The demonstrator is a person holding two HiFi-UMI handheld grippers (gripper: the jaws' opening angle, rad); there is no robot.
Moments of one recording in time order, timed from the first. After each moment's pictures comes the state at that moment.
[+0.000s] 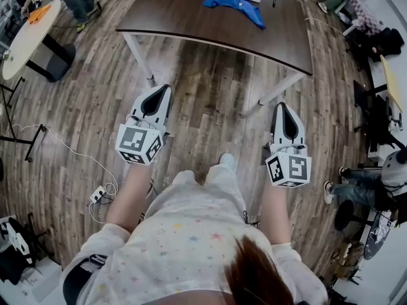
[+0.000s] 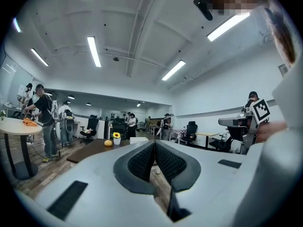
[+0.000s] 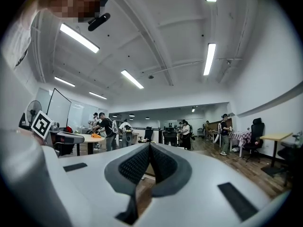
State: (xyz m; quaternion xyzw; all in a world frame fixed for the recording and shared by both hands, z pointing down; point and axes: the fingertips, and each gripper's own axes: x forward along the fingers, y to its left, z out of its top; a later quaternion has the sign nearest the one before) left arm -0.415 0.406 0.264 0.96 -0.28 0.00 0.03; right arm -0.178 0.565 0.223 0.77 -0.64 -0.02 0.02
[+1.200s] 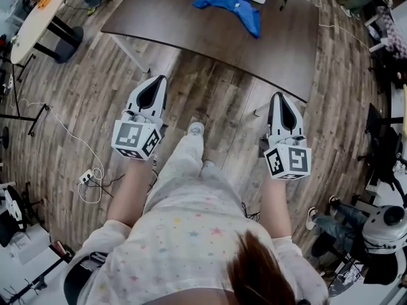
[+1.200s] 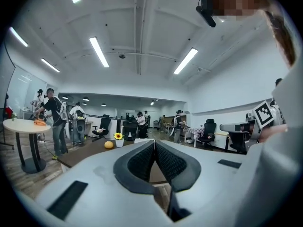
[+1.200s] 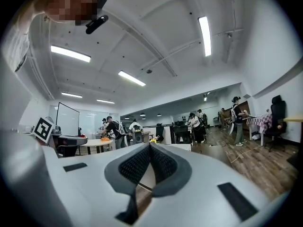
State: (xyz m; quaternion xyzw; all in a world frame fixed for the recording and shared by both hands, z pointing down) left arm -0.199 0.328 0.257 0.93 -0.38 0.01 0.04; right arm 0.060 0.438 0.240 0.70 -0.71 0.04 -0.01
